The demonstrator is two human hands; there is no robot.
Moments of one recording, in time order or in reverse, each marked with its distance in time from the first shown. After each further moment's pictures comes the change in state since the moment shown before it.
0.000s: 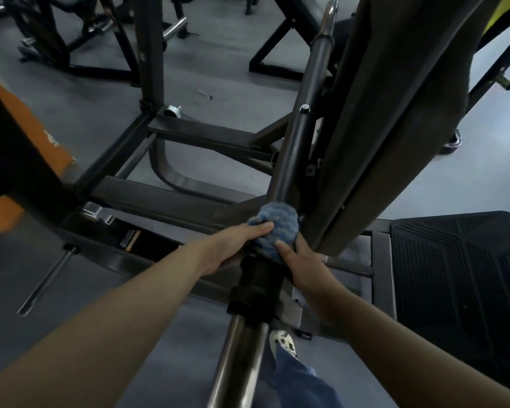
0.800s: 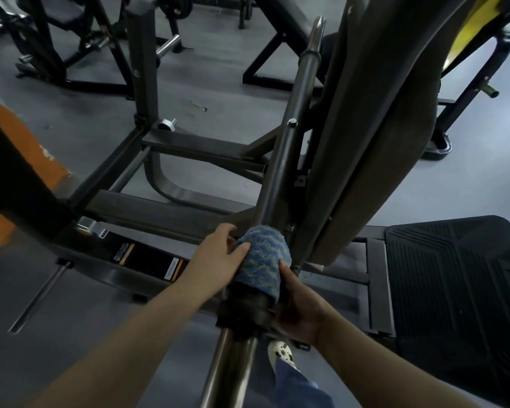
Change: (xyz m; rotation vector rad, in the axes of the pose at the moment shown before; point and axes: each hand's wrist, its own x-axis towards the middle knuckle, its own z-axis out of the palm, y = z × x) left_hand -0.020 -0.008 0.007 0.804 0.525 0.348; right_hand 0.000 0.031 -0.011 0.679 -0.151 0.435
